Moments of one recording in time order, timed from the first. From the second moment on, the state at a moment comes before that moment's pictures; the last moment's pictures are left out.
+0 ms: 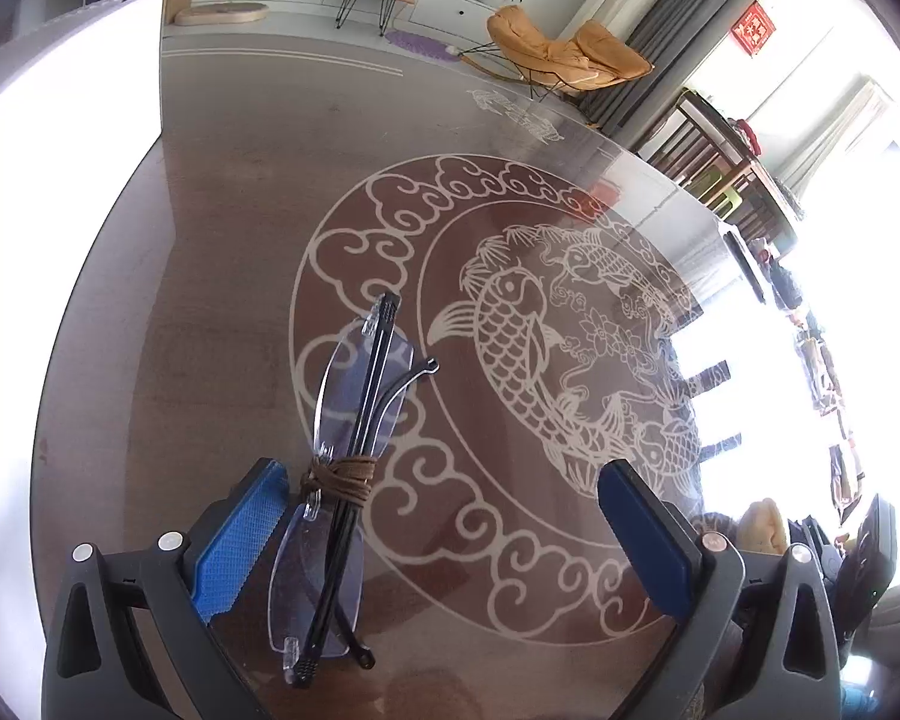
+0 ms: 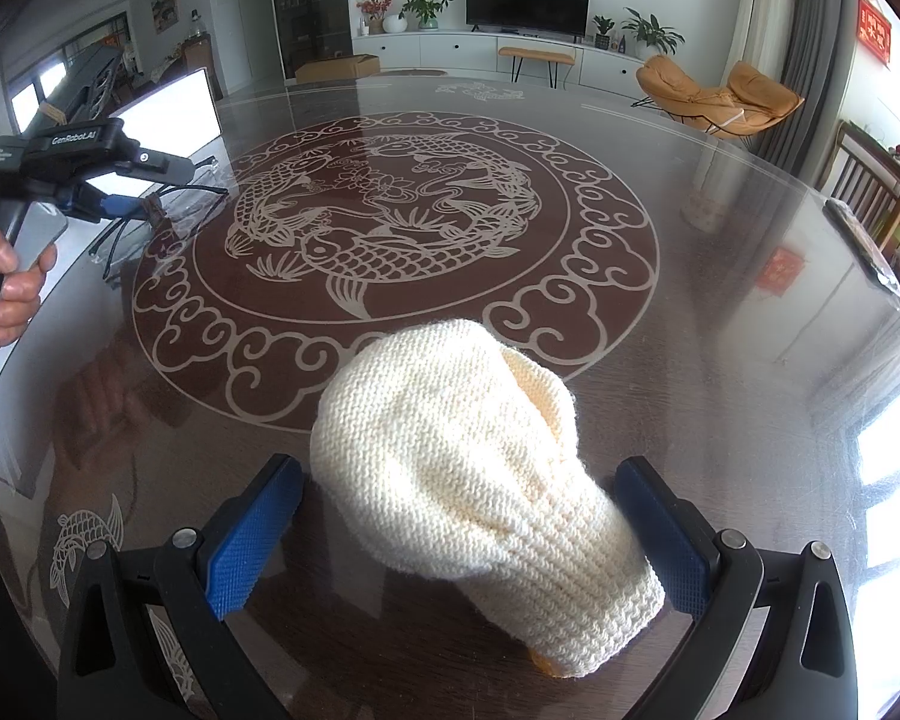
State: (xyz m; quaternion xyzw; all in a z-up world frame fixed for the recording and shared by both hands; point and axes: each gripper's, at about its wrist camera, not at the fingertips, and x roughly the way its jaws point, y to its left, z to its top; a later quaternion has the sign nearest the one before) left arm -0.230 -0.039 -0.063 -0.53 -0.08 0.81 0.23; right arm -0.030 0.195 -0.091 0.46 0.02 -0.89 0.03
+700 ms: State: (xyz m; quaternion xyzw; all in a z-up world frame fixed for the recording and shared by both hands) left arm -0.150 -0.042 -0.026 -0.46 -0.01 0.88 0.14; right arm -0.040 0.196 -0.086 0.49 0.04 -0.87 0.08
